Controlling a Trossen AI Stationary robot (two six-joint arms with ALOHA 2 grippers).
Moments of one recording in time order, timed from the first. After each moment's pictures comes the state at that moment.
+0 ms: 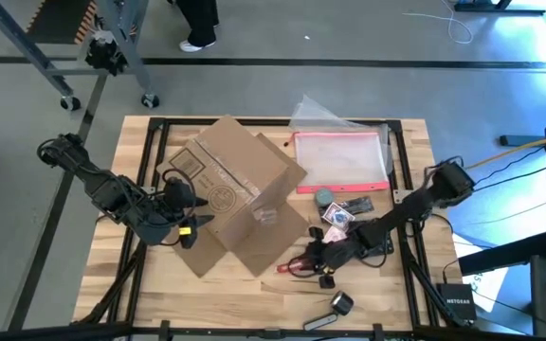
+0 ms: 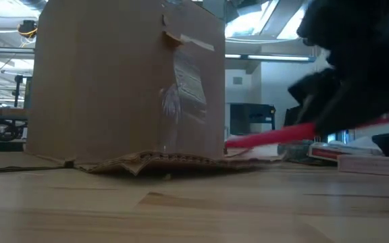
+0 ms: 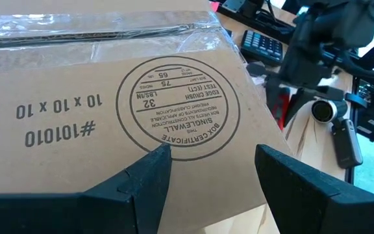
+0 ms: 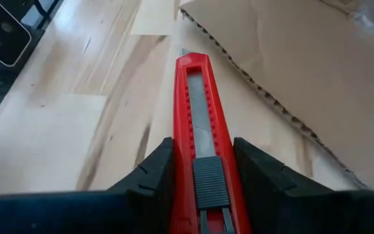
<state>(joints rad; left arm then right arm) -0.62 1.15 1.25 -0.98 -0.73 -0.94 0.53 1.68 0.71 0.22 0.19 0.35</state>
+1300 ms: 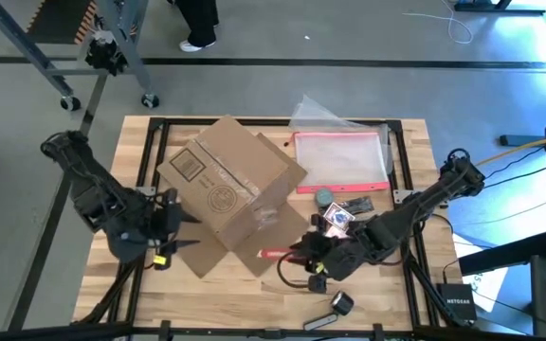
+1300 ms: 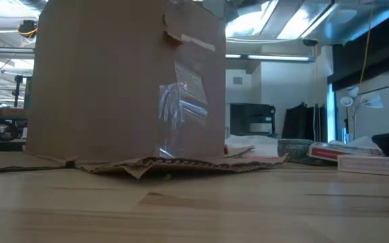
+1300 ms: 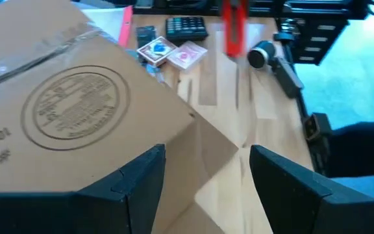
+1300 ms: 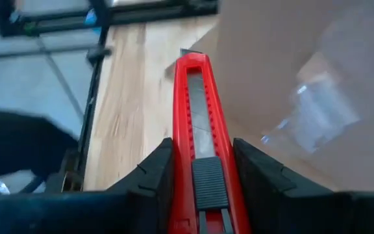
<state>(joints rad) -0.82 1.15 1.31 -0.98 -0.69 -0.61 0.59 1.58 1.37 -0.53 0.47 0.52</state>
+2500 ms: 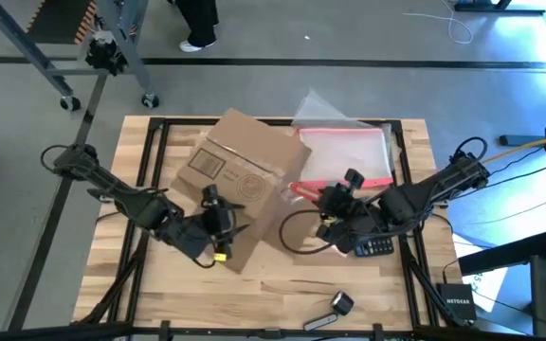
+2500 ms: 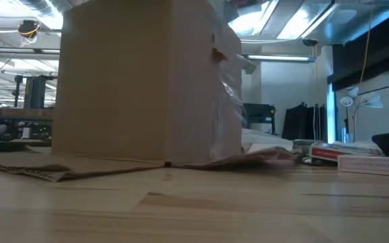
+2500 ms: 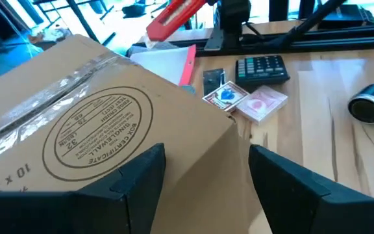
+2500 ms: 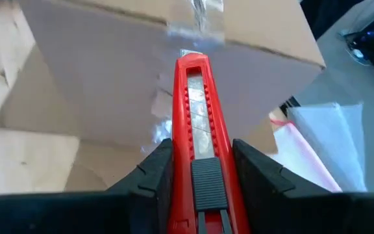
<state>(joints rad) -0.54 1.39 1.22 -0.51 -0.85 -0.28 0.50 1.51 1.58 -1.23 0.78 0.71</state>
